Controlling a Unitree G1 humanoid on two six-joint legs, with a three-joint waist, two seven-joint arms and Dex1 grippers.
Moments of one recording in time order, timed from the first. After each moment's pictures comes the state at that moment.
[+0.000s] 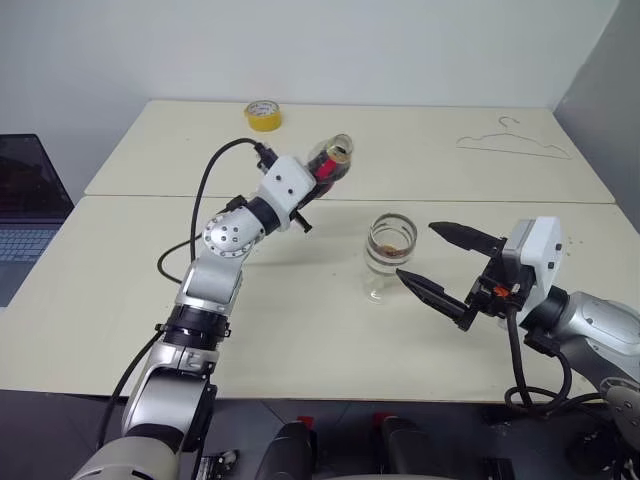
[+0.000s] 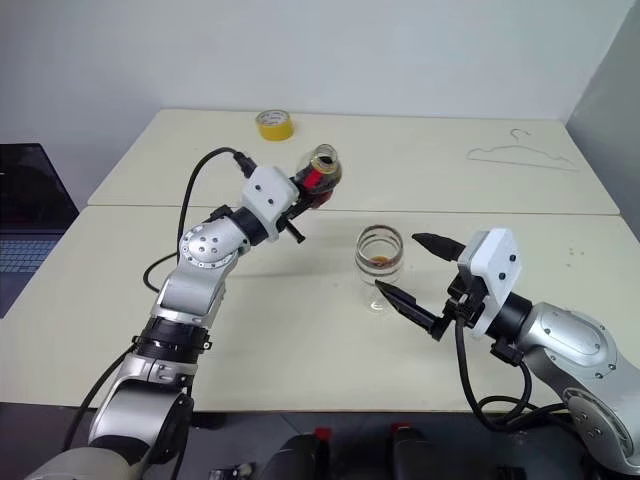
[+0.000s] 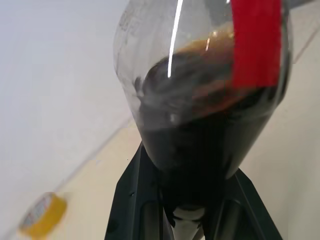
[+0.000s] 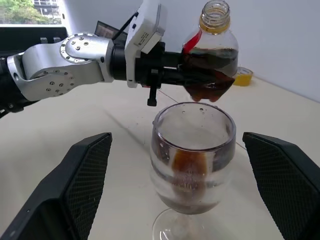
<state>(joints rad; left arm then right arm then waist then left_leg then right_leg) -0.63 0.35 -0.04 0.16 0.00 0.09 -0.47 -0.08 -0.72 -0.15 -0.82 0.77 0.62 0.49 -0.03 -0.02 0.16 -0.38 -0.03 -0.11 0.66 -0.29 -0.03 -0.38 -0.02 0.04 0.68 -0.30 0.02</state>
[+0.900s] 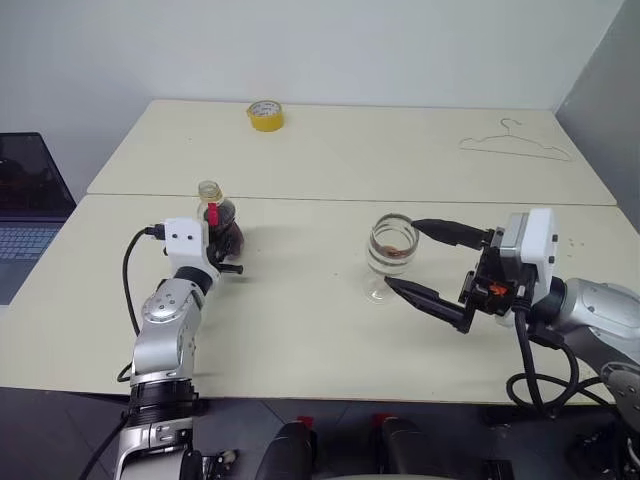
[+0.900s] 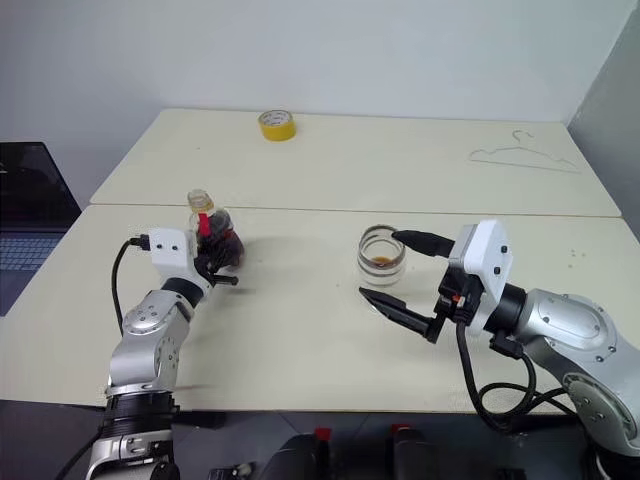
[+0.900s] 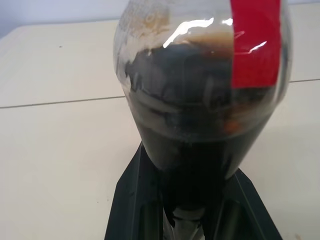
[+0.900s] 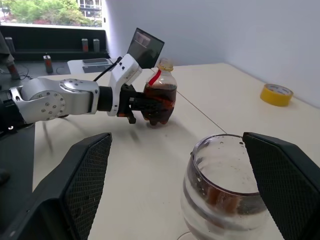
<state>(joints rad) -0.30 0.32 0.25 0.09 -0.17 0.27 -0.27 -0.22 -0.76 -0.13 -0.80 0.84 0.65 0.59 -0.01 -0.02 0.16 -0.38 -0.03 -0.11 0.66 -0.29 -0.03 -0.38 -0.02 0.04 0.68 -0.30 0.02</state>
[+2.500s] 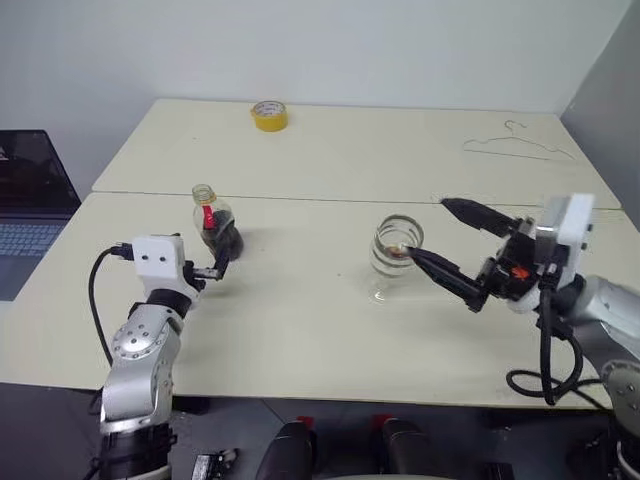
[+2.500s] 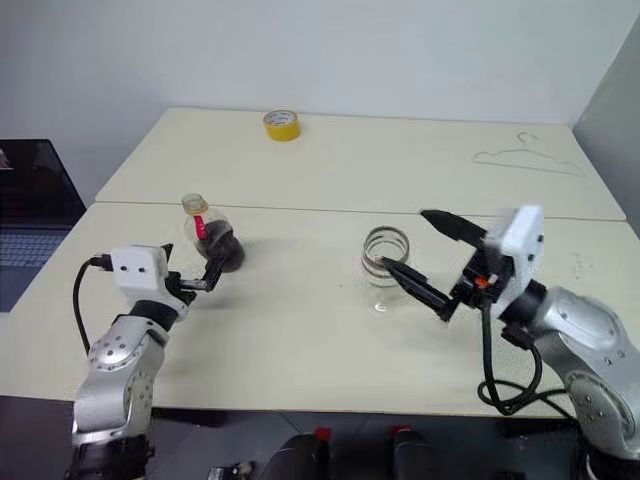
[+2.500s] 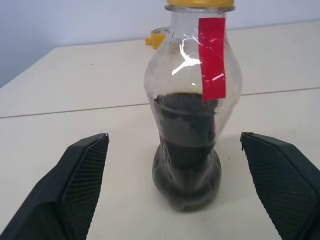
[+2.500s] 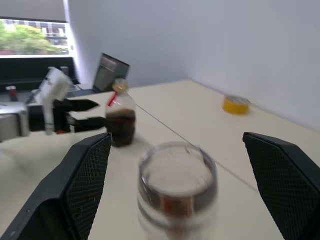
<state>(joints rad) -0.05 0.36 0.28 -0.24 -0.22 0.30 -0.23 -0.05 -0.63 -0.25 -0.74 0.77 0.56 0.55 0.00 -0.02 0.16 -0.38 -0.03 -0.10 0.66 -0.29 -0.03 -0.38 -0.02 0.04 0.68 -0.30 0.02</state>
